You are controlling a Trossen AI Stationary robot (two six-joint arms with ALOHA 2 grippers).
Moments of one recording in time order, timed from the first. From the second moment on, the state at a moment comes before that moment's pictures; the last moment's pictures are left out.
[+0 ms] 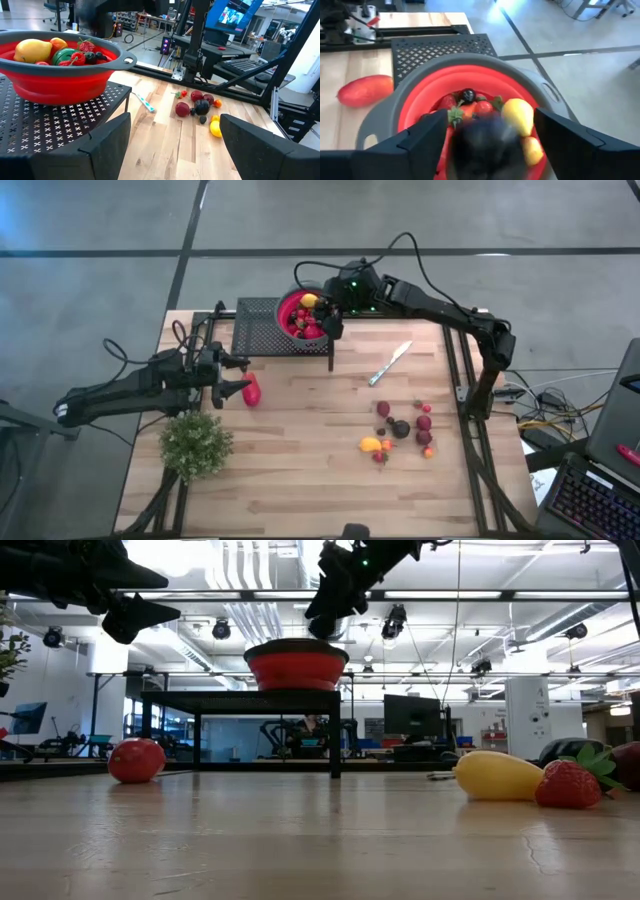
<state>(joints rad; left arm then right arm) 0.22 0.33 0.34 -0.16 0.06 -0.19 -0.42 1.80 1.78 -0.53 0.00 -0.19</state>
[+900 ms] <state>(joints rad) 0.22 0.33 0.34 -0.16 0.06 -0.19 -0.32 1.64 1.78 -0.79 0.03 -0.24</state>
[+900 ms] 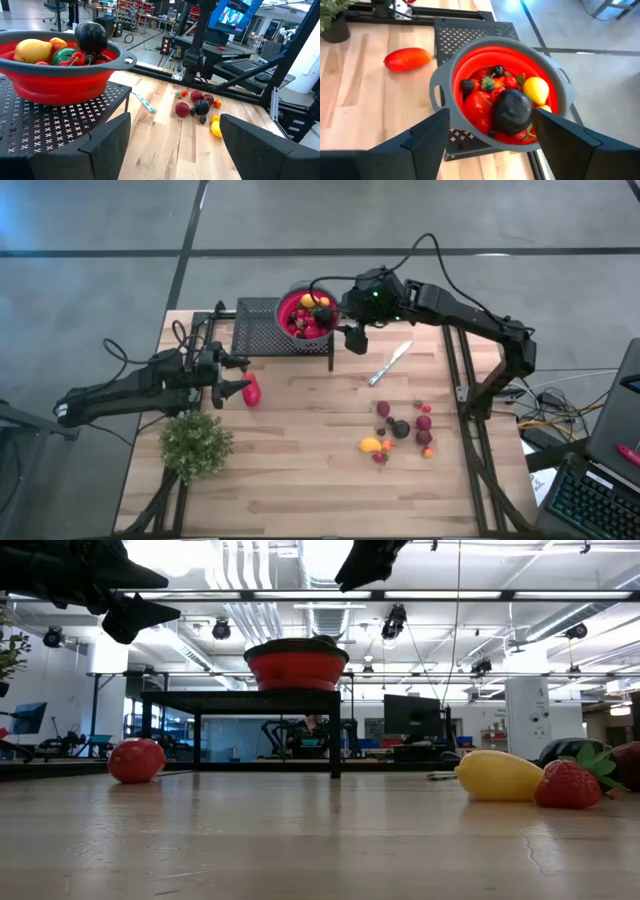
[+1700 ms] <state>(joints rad) 0.22 0.33 0.34 -0.16 0.06 -0.19 -0.35 1.74 1.77 -0.81 0.17 -0.24</state>
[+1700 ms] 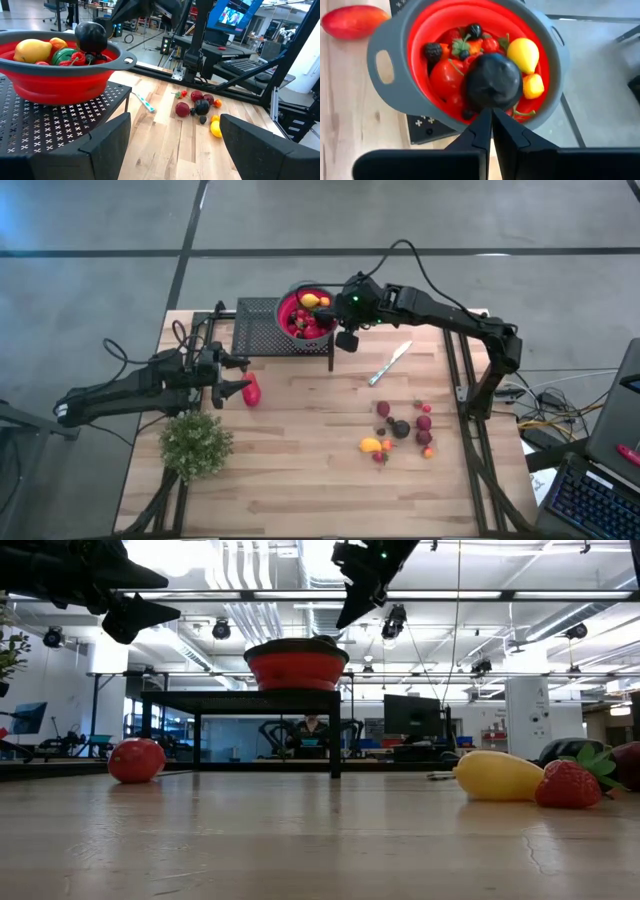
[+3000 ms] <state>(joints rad) 0.22 0.33 0.34 -0.16 0.06 -0.19 -0.39 1.74 1.76 -0.73 0.07 -0.21</state>
